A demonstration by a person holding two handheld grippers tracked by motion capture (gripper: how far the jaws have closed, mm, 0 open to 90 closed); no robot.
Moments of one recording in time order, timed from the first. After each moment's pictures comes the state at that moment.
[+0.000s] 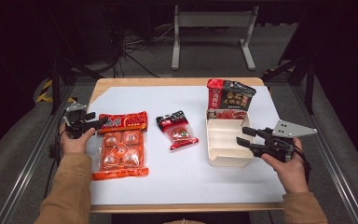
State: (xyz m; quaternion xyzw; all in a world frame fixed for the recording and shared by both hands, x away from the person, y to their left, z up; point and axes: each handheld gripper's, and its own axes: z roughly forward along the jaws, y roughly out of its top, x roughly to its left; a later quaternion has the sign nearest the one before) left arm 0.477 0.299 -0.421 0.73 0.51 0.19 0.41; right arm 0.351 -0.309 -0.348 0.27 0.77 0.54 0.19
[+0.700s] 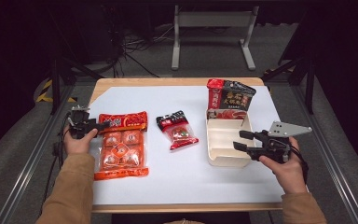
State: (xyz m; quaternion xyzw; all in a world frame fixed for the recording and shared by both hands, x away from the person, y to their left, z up) left arm 0.494 0.304 -0.448 0.73 0.56 0.13 0.38; right arm 0.351 -0.303 -0.349 0.28 0.79 0.53 0.15
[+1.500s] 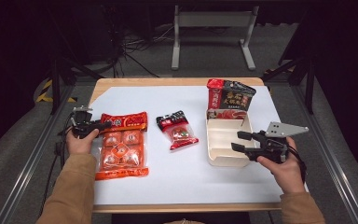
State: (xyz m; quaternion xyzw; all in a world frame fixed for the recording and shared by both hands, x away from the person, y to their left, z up) left arm 0.497 0.297 -0.452 0.75 0.52 0.11 0.39; right arm 0.352 -0.299 -0.352 0.27 0.79 0.53 0.14
